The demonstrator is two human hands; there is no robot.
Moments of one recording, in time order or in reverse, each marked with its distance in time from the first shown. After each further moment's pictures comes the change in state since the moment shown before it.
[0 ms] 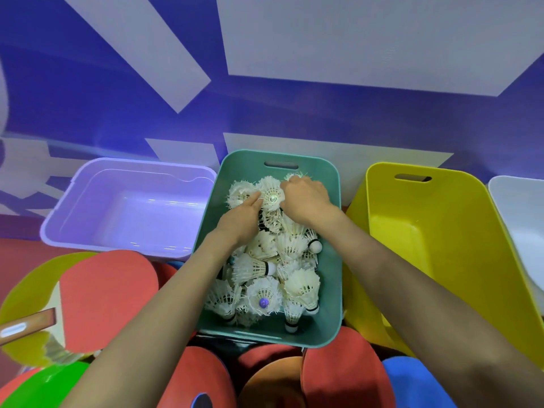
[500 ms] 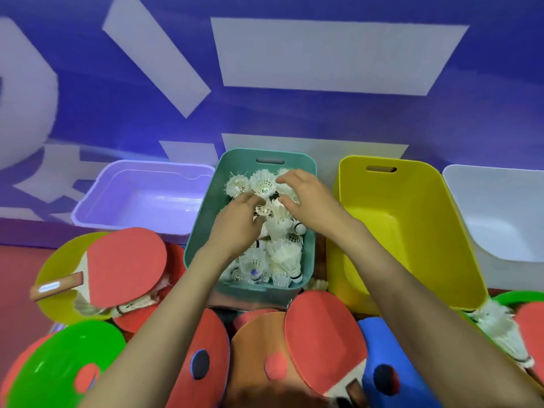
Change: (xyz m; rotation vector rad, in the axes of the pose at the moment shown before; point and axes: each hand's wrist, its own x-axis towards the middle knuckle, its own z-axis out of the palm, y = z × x) left_hand -0.112 0.058 -0.011 -0.179 0.382 0.055; right_hand -0.120 0.017 -0.032 0.369 0.301 -0.235
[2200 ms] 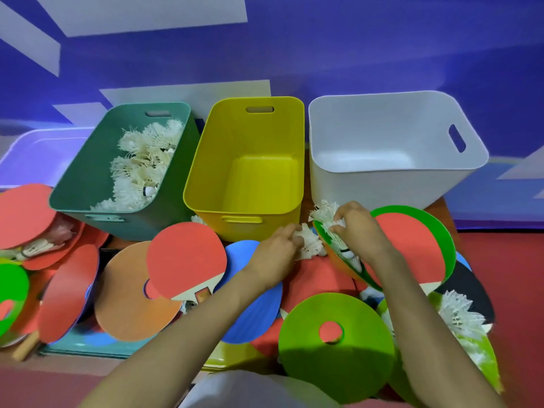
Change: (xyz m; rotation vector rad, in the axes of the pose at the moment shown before) left_hand -0.113 0.272 0.242 0.206 -0.251 0.349; right_hand -0.315 0.248 -0.071 0.060 -0.123 0.503
